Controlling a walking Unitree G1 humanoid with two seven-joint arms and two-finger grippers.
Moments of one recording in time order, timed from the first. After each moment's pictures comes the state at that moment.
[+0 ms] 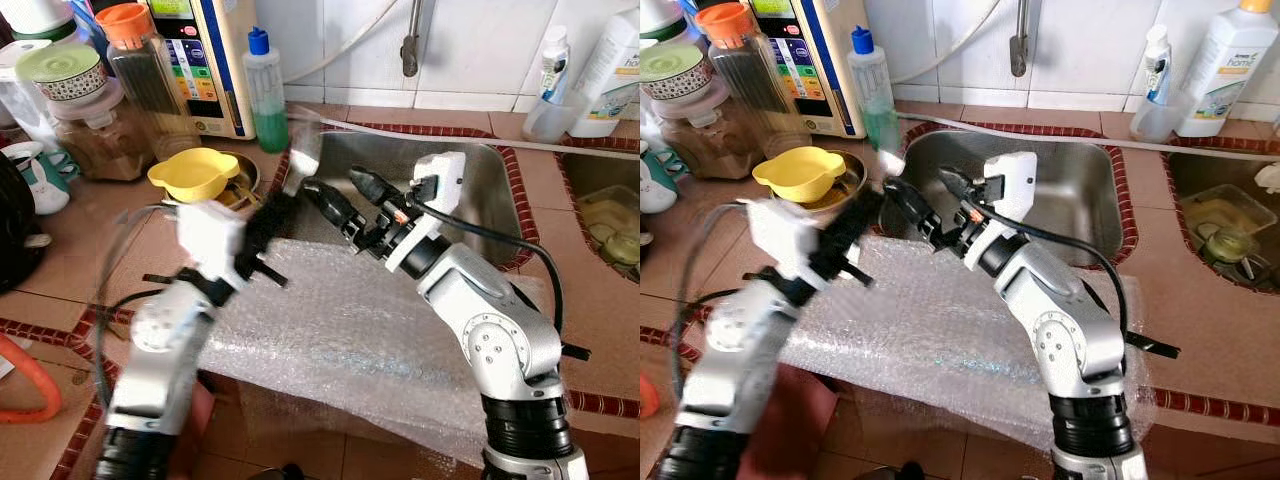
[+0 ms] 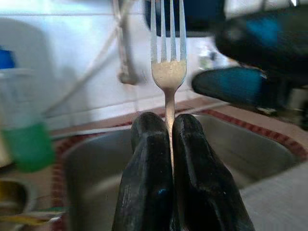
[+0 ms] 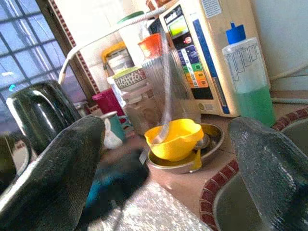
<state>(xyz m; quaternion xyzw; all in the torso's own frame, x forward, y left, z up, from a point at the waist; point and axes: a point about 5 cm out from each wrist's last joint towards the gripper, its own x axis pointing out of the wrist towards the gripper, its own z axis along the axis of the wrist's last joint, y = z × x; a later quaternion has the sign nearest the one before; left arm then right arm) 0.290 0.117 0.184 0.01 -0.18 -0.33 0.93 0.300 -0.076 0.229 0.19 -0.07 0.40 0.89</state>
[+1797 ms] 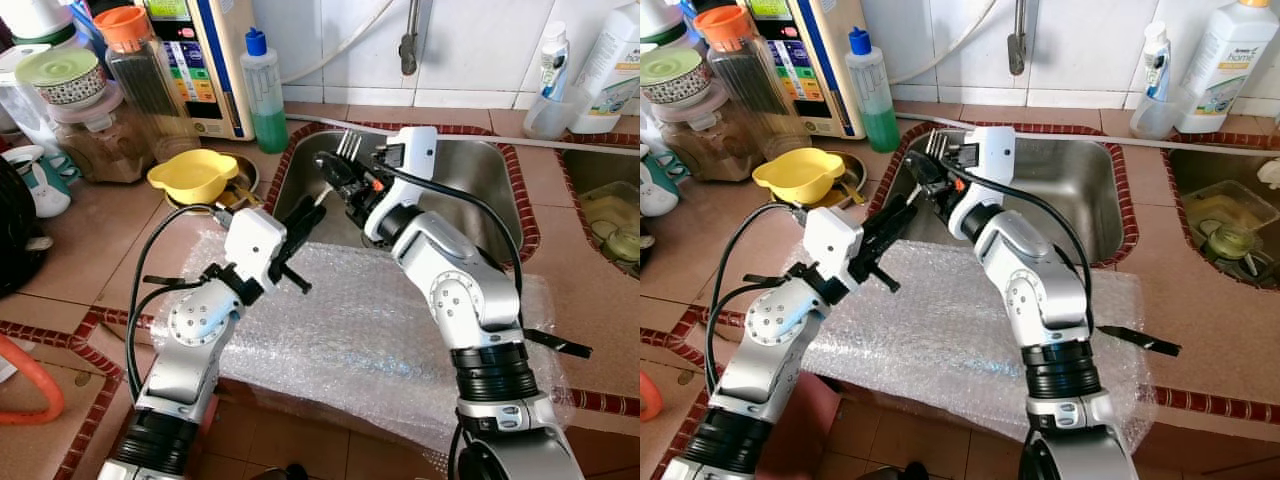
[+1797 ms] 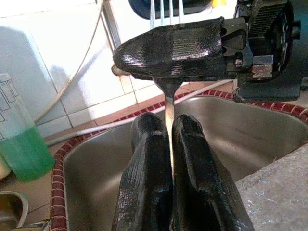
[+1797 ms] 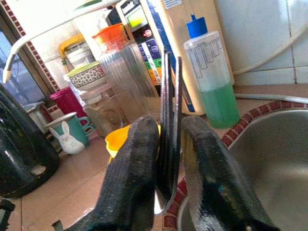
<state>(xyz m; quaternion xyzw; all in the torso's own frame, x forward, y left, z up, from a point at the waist) 0.302 0.100 0.174 0.08 -0.18 -0.32 0.93 0.340 -0.061 0.232 0.16 -0.05 0.34 0.93</state>
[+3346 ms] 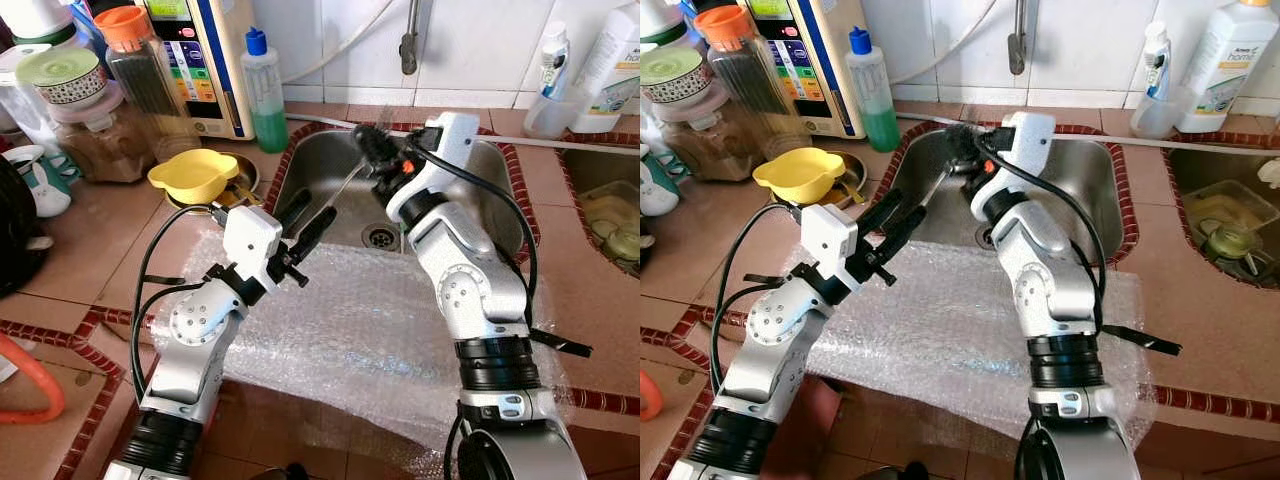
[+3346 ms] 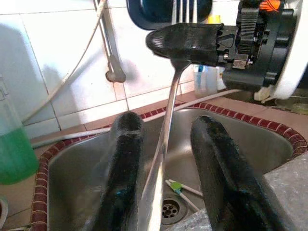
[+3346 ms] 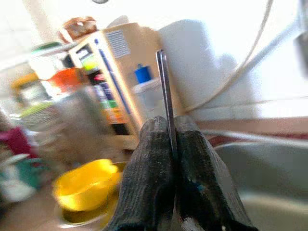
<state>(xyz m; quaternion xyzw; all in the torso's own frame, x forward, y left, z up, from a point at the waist) 0.301 0.097 0.176 0.03 -0.18 -0.34 0.92 0.355 -0.093 0.244 0.14 -0.13 0.23 0.96</state>
